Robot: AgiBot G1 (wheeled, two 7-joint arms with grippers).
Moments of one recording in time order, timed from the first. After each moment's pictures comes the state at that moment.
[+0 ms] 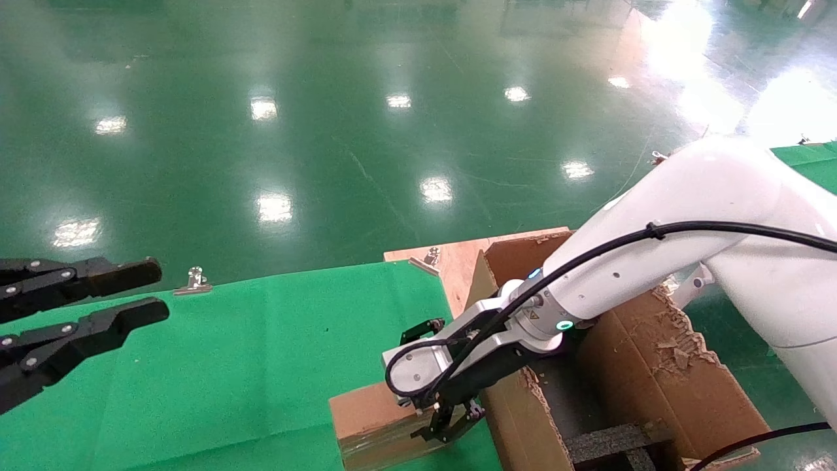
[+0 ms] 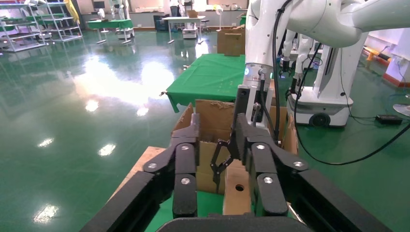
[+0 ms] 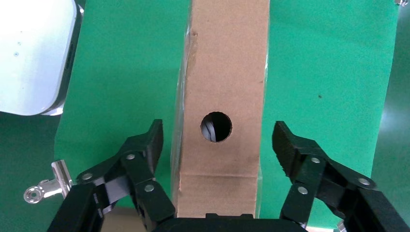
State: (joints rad) left arm -1.07 0.56 0.35 -1.22 0.64 1.43 -0.13; right arm 1.54 -0.90 -0.88 1.34 -1.66 -1.54 0.28
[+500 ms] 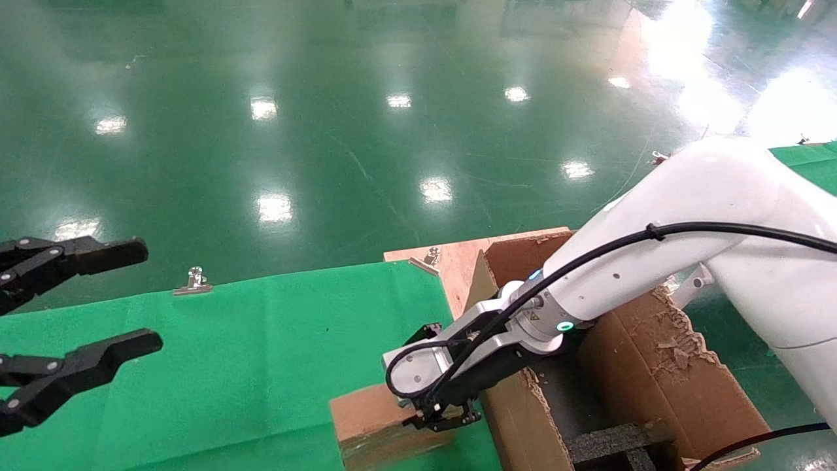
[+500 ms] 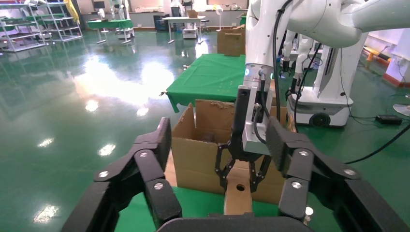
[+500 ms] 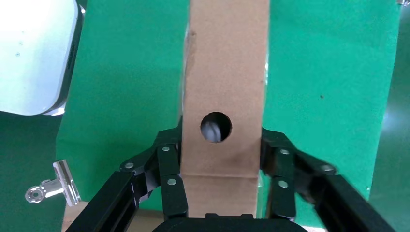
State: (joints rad) left arm -1.07 0.56 0.35 -1.22 0.64 1.43 -0.13; right arm 1.53 -0.90 -0.88 1.34 -1.66 -1.54 0.28
